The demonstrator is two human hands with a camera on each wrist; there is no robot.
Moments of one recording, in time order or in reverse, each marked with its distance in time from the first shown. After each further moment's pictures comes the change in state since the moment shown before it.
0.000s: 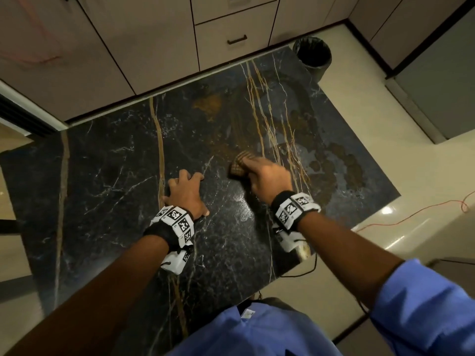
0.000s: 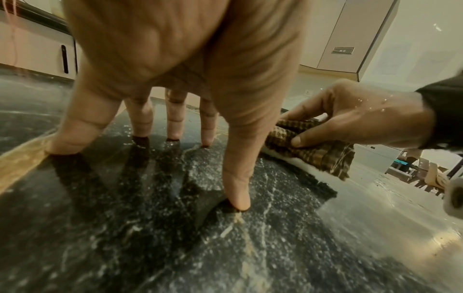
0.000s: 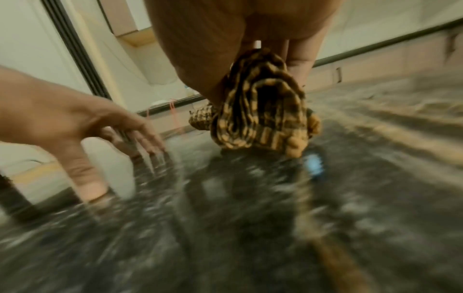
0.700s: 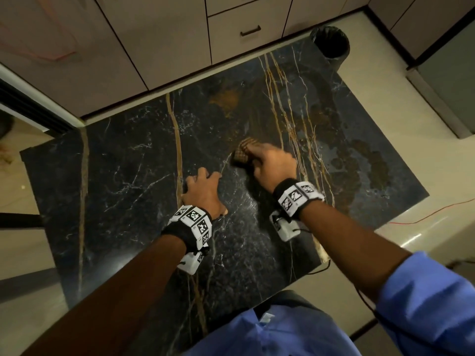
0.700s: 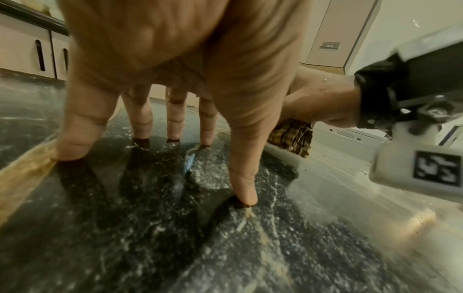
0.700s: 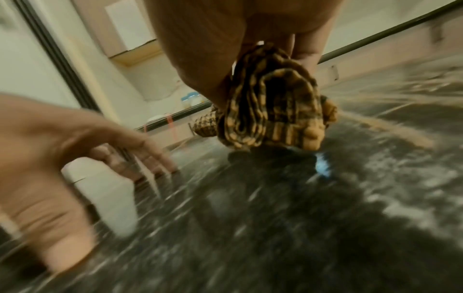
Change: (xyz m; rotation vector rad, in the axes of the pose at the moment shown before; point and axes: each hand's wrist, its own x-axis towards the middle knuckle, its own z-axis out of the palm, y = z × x) left_hand 0.004 -0.009 0.001 0.072 0.007 0.051; right_hand 0.037 -0.030 0.013 0.002 0.000 0.067
